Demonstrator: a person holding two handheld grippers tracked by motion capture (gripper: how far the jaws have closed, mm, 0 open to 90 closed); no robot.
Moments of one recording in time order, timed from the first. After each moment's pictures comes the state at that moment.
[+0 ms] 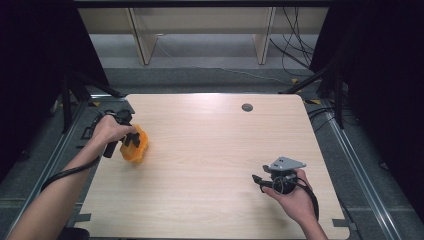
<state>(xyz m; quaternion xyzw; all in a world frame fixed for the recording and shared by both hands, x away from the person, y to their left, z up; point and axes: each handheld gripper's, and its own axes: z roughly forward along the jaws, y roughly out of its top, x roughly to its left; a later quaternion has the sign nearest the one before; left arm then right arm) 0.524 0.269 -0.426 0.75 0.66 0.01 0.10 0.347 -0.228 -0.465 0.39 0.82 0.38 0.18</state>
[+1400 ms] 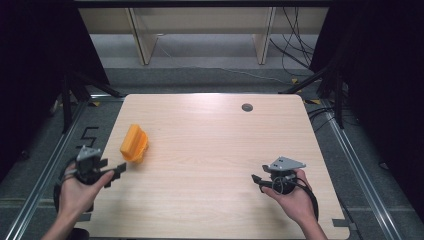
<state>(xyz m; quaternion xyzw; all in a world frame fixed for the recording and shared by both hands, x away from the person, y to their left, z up) 0.331 0.306 -0.452 0.72 0.57 0.18 0.35 0.347 -0.227 -0.464 0.39 0.82 0.38 0.18</state>
